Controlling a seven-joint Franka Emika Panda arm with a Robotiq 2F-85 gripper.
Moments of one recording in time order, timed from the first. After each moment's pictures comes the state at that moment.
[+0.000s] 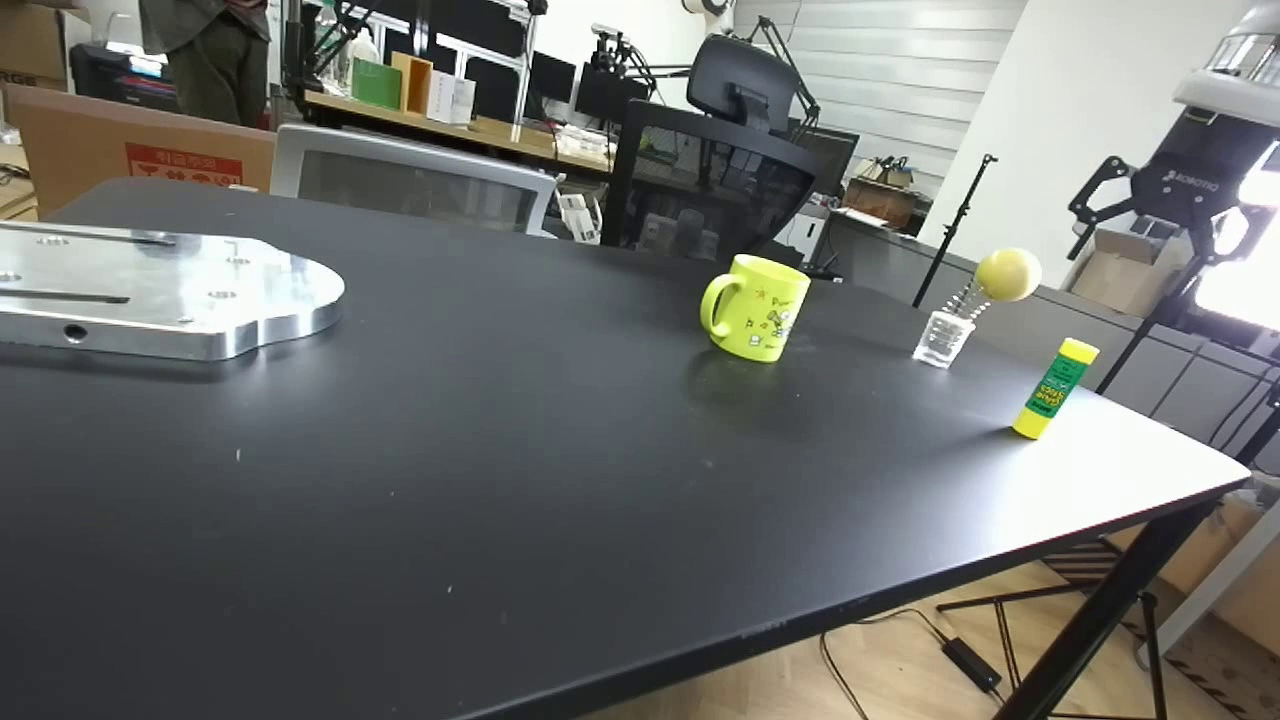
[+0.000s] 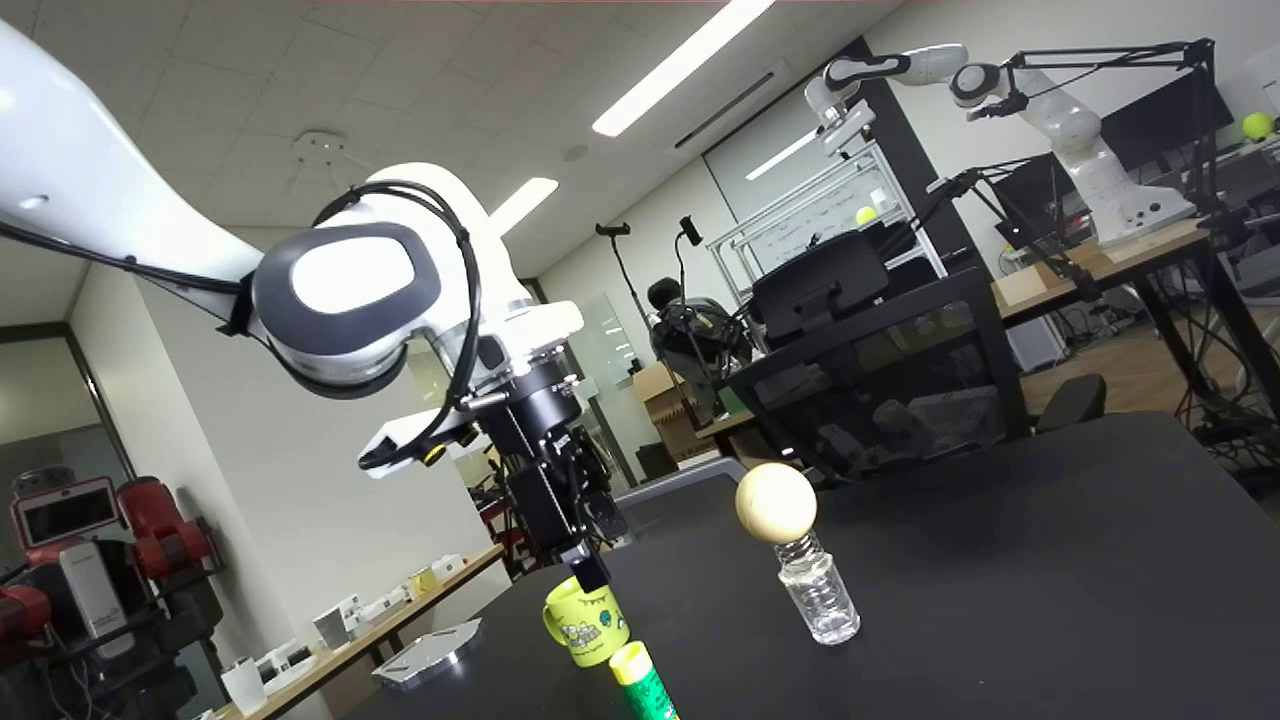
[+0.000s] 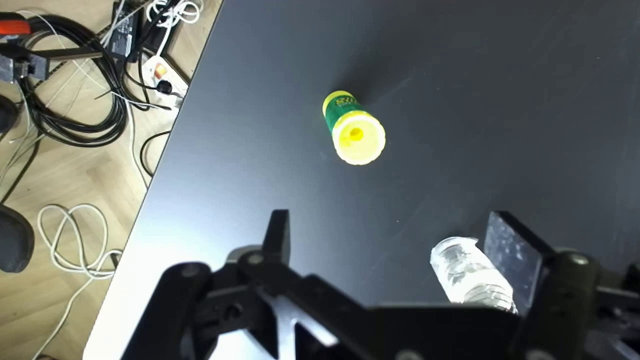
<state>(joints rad) -0.21 0.05 -0.15 -2.45 0.08 2.57 0.65</state>
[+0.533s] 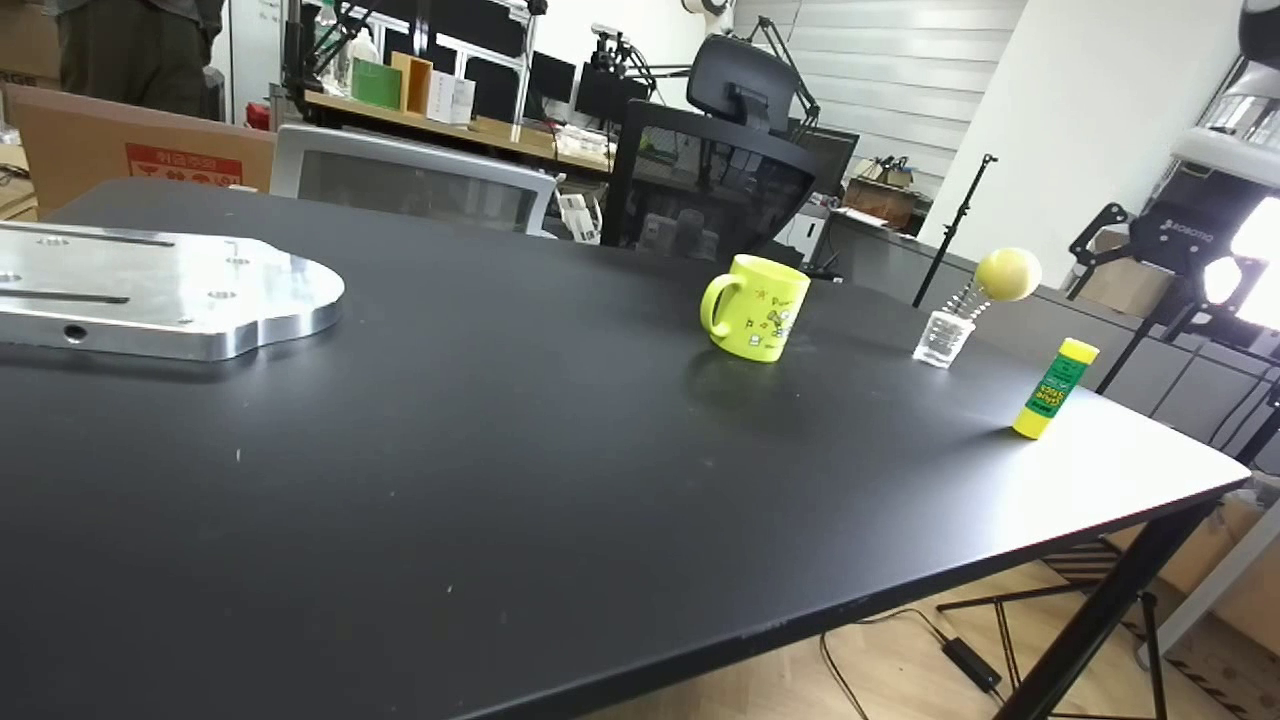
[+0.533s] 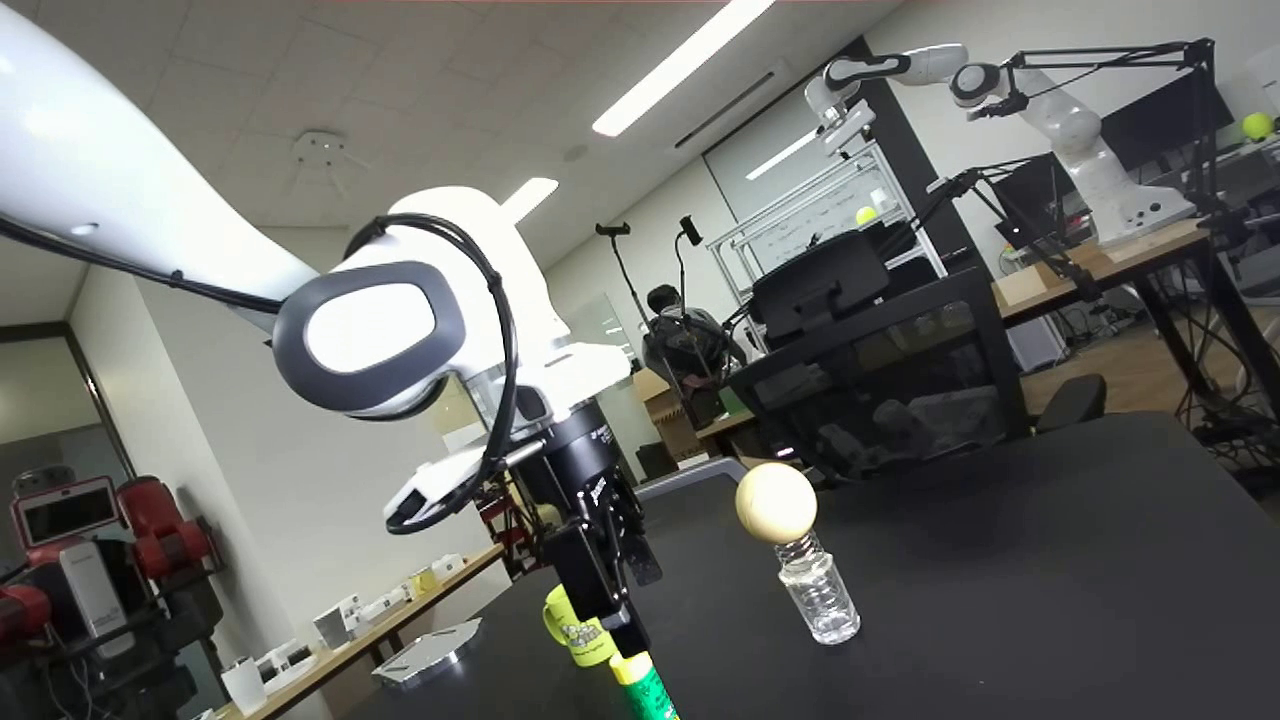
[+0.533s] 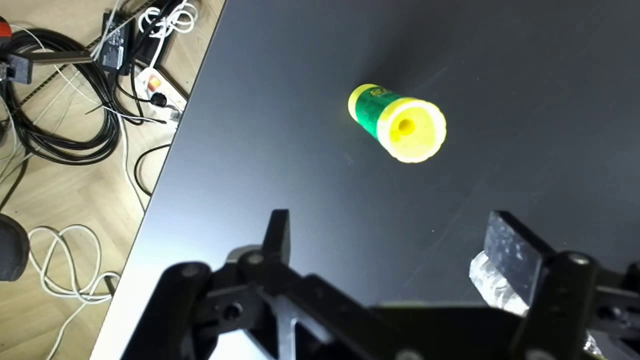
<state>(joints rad) -0.21 0.15 -0.20 -2.45 0.23 2.65 0.49</state>
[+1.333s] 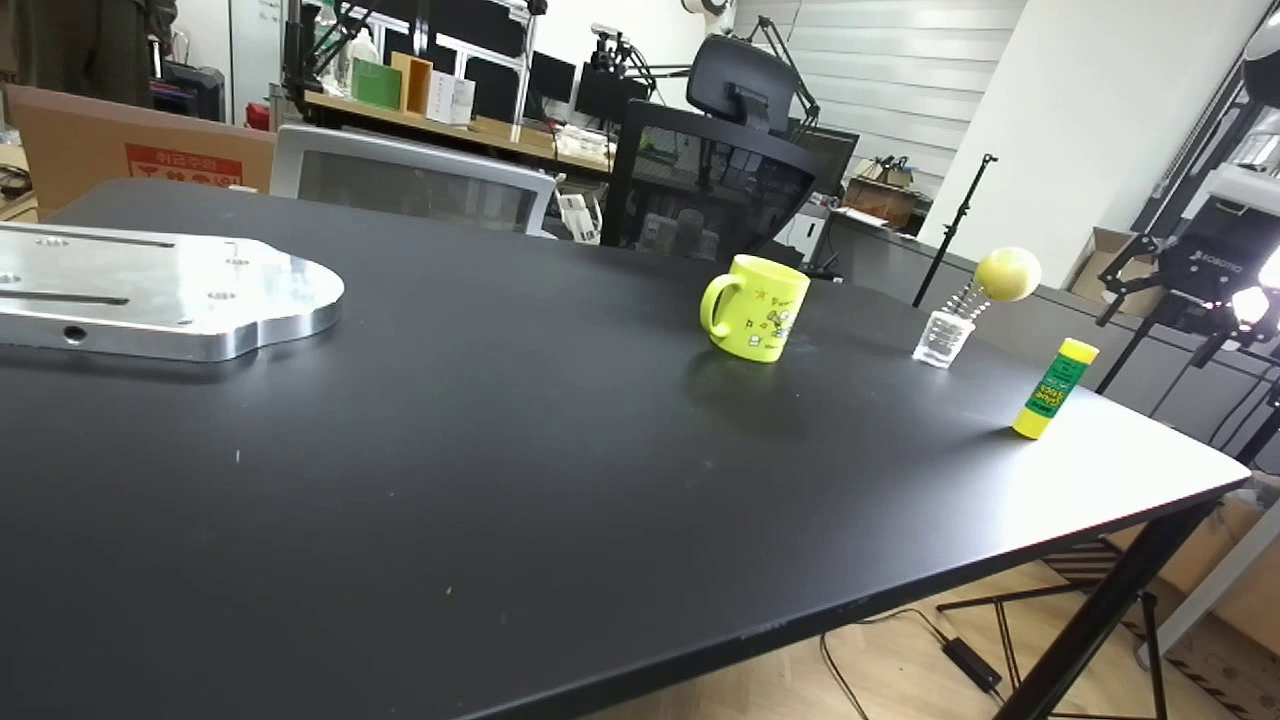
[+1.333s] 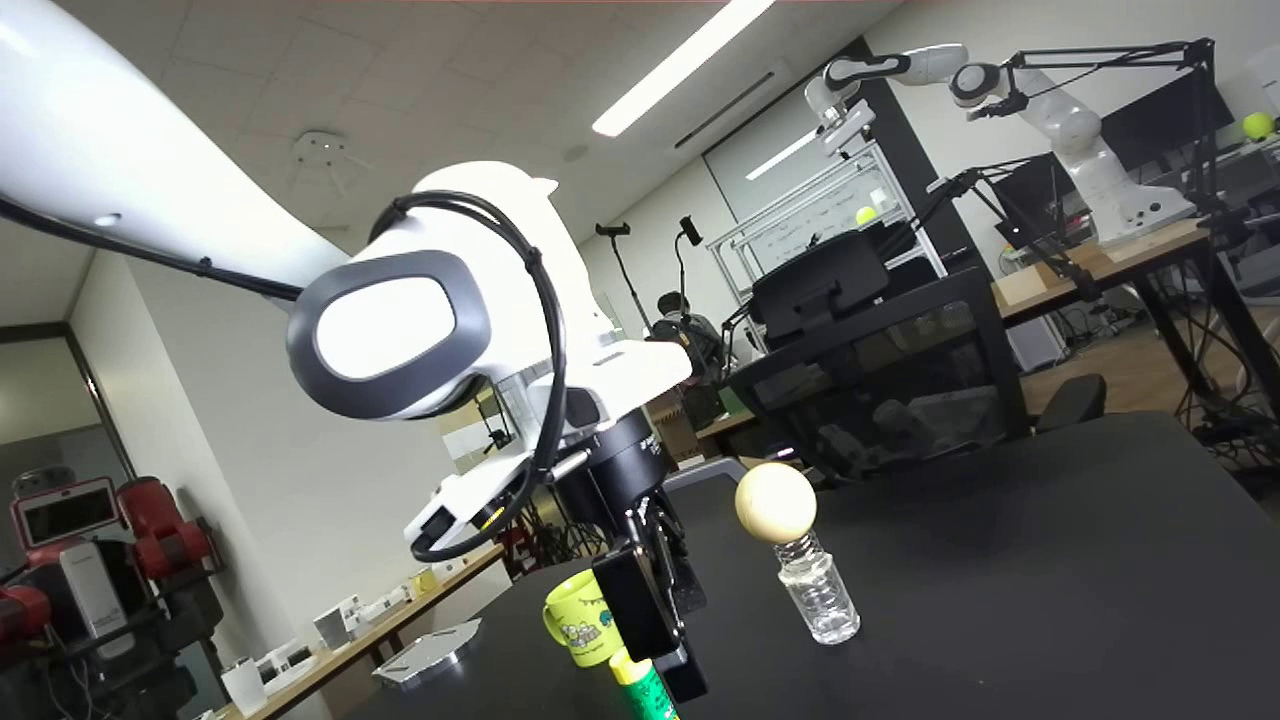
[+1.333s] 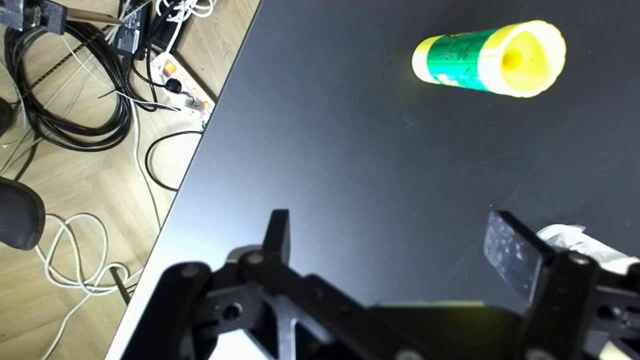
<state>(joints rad) -0.27 0.21 -0.24 -2.42 0.28 2.64 0.32</state>
